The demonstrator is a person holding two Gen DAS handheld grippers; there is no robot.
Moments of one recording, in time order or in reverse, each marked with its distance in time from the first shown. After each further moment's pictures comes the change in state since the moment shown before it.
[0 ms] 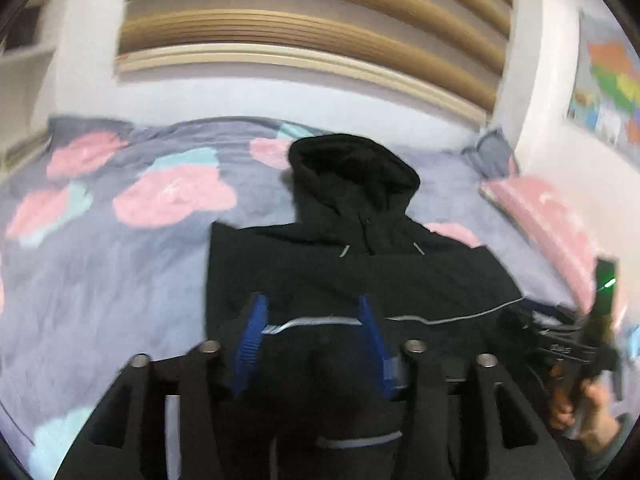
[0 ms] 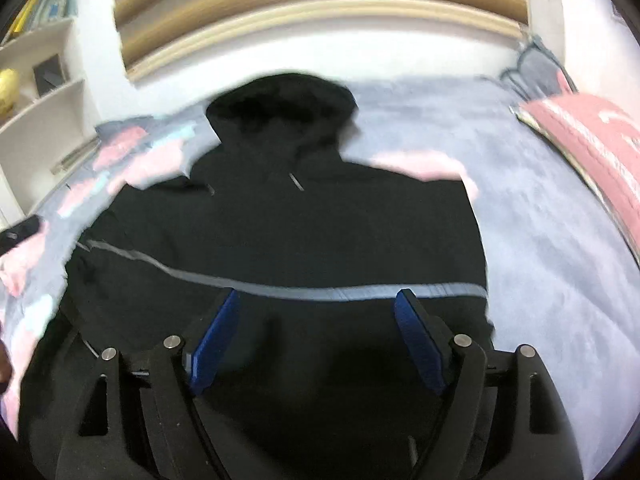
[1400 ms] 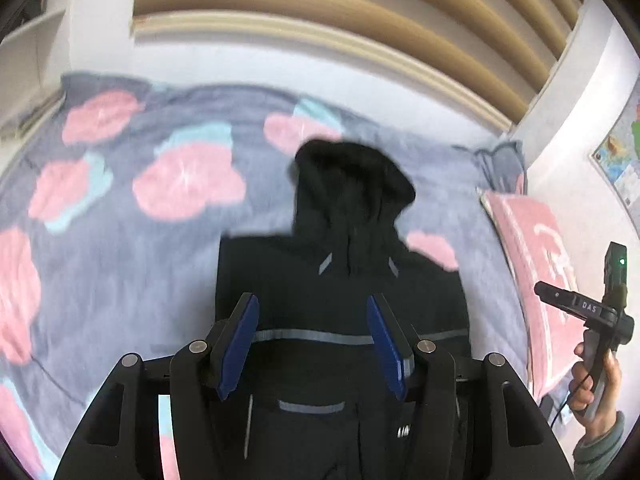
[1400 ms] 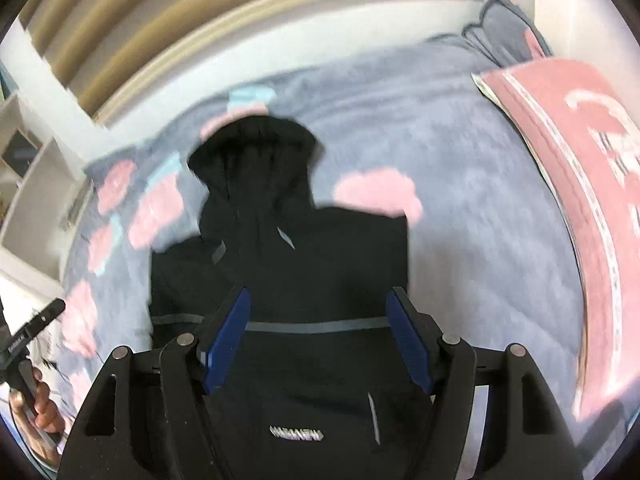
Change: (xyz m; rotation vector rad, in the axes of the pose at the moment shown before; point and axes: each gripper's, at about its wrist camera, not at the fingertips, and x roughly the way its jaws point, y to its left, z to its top) left arm -0.051 0.015 0.146 -0.187 0.240 0.010; right arm -0.107 -0.079 0.180 0.269 0.247 0.077
